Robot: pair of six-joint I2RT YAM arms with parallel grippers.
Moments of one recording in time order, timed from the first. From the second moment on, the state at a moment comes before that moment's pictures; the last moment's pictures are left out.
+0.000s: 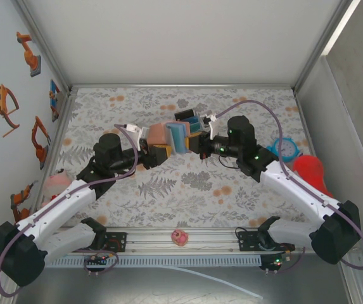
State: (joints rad) left arm -0.62 0.99 0.66 0.13 0.52 -0.44; right arm 0.65 1.18 0.93 -0.05 -0.56 0.40
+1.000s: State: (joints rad) left arm -0.62 1.07 0.68 0.14 0.56 -0.45; right arm 0.68 1.19 1.01 -0.21 -0.40 0.44
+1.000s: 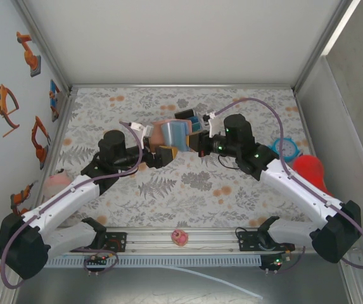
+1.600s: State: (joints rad) left arm -0.62 1.07 0.68 0.15 0.56 -0.45; right arm 0.75 1.24 1.10 -0.34 -0.29 0.43
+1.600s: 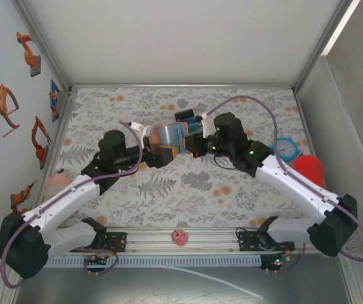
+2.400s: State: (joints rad) left arm -0.62 1.08 0.68 0.16 0.56 -0.45; right arm 0.79 1.29 1.19 -0.45 -0.22 0.43
